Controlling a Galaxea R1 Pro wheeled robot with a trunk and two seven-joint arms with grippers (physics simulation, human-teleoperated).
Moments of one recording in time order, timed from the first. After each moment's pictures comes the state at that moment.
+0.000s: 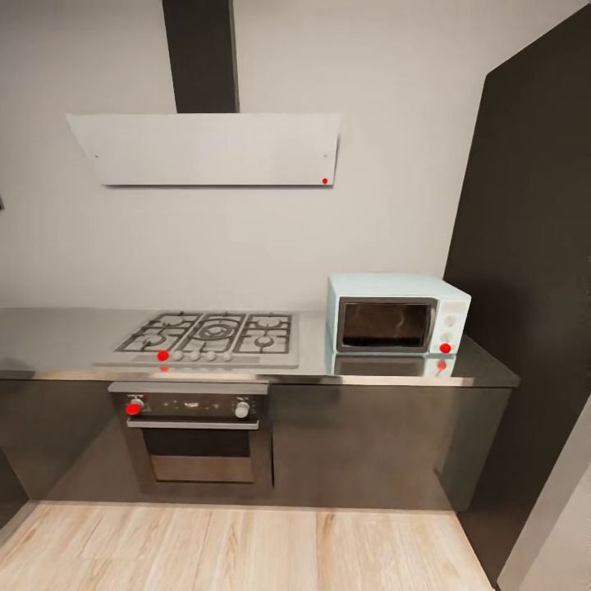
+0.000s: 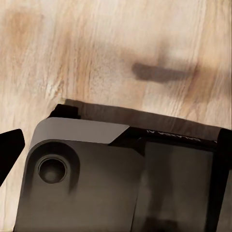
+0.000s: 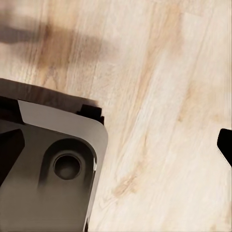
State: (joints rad) left arm -0.20 -0.08 -0.29 0.00 0.51 -0.04 0.02; right arm -0.20 -0.08 0.13 0.03 0.11 -0.08 0.06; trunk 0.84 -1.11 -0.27
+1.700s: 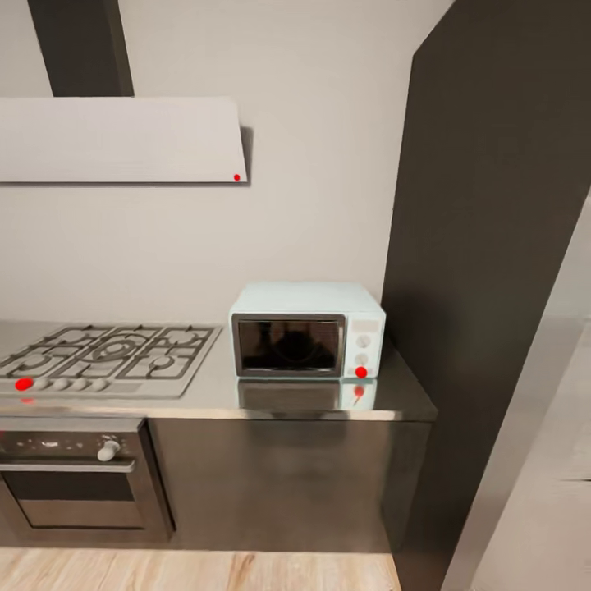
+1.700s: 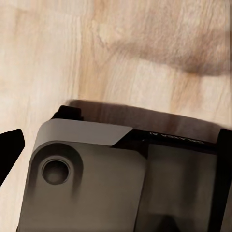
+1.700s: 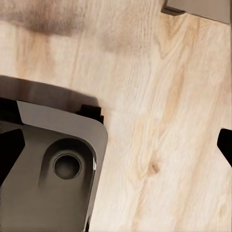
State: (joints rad) left arm -0.20 -0.07 -0.29 0.00 0.51 -0.05 0.03; right arm -0.20 -0.09 0.12 0.03 0.09 -0.08 0.06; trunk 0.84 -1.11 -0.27
